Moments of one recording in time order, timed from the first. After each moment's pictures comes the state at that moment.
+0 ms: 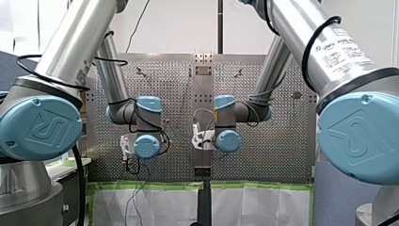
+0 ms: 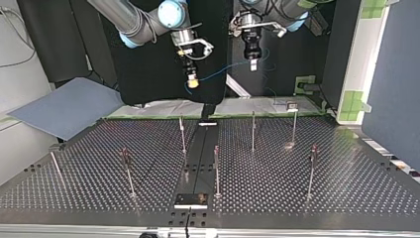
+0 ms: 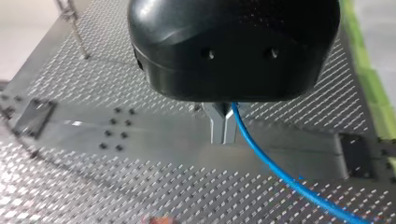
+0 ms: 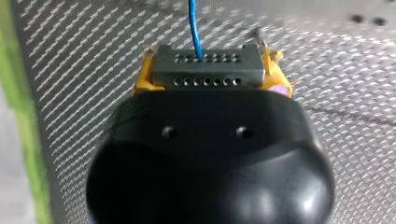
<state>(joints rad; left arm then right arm) -0.54 -1.96 -2.38 -1.95 -2.22 -1.70 2.37 -0.99 1.92 -0.87 1.81 1.52</state>
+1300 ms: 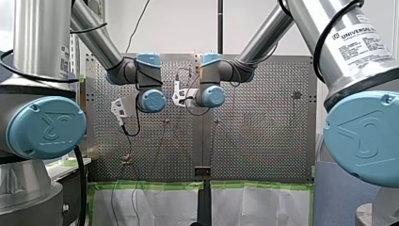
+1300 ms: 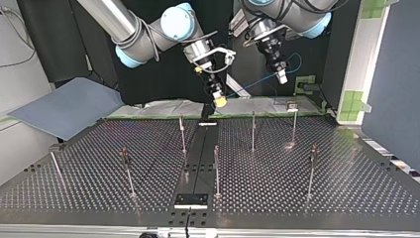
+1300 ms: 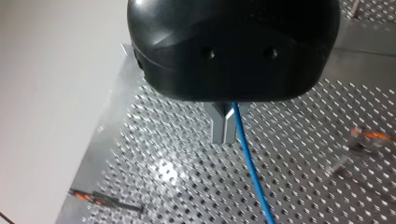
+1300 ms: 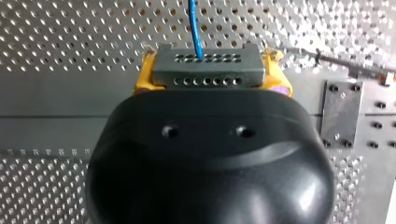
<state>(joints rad) -0.48 -1.60 -2.24 -2.31 -2.47 -1.81 2.44 -1.11 1.63 -0.54 1.61 1.58</state>
